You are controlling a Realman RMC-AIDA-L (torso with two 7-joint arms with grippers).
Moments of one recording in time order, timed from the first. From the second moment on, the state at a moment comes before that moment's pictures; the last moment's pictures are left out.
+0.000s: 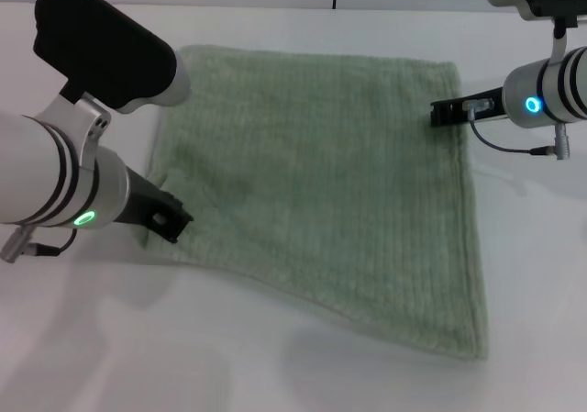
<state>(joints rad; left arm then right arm) -0.24 -2.06 -1.29 -1.85 2.89 -1.41 0.15 0.77 2.07 1.78 0.71 -2.49 0.77 -0.33</state>
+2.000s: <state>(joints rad) -0.11 -2.07 -1.39 -1.36 2.87 0.43 0.47 0.54 2.08 1.68 1.27 -2.34 0.47 -0.50</state>
